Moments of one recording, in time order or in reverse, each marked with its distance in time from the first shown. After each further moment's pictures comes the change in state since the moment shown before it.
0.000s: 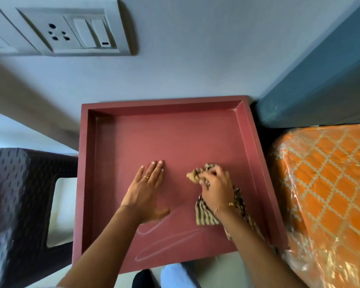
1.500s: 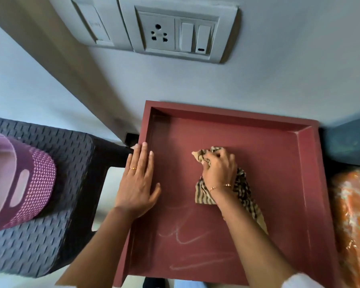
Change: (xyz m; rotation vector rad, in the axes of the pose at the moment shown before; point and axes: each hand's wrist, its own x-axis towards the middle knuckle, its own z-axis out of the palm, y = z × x) left_hand -0.050 -0.102 0.010 -0.189 0.339 -0.362; right_hand 0.067 -0.122 0.052 -0.088 0.020 -0.052
